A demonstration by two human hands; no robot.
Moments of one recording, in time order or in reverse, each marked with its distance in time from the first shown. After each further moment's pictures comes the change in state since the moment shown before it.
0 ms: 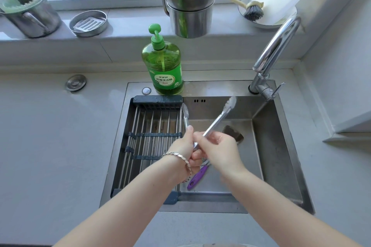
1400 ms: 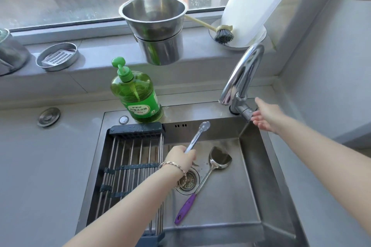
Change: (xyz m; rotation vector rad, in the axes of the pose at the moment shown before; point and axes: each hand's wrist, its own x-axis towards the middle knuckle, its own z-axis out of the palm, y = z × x) left_hand 0.082 0.037 0.049 0.910 0.258 0.288; right_hand 0.170 -0.067 -0.174 -0.111 0.340 0.262
